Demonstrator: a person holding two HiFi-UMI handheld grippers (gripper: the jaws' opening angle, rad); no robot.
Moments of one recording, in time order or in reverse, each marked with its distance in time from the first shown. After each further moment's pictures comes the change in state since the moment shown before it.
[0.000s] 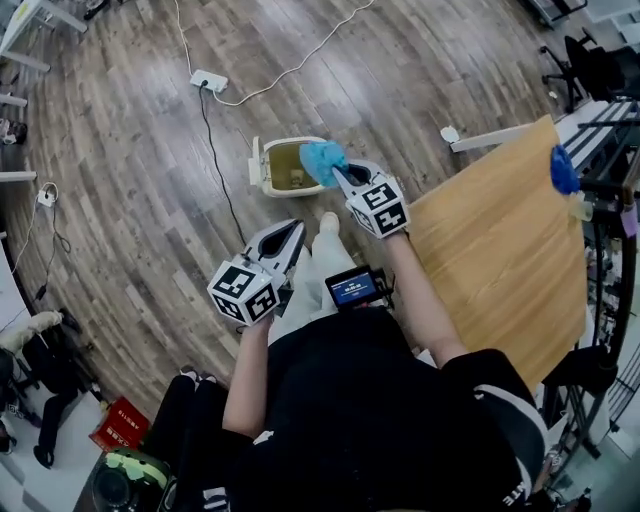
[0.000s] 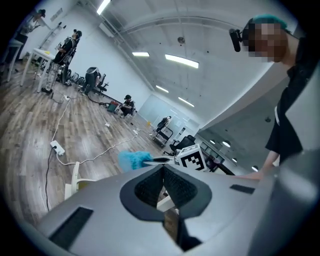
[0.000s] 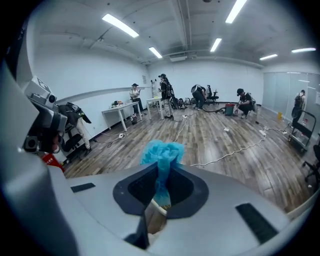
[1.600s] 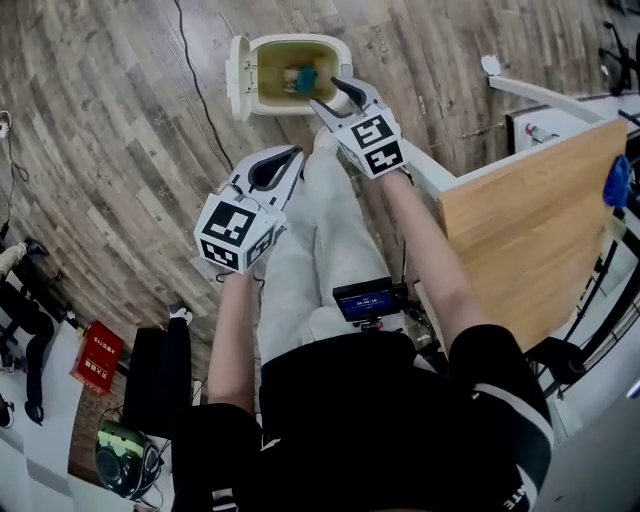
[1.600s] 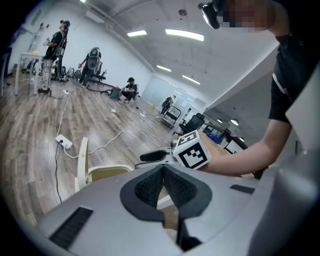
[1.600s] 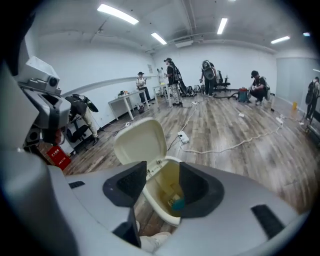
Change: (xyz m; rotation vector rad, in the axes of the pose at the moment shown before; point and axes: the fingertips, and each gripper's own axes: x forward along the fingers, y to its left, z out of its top) left arm 0.086 0.156 -0.129 0.088 0.224 0.085; right arm 0.182 -0.011 -0.139 -0.015 0.092 0.118
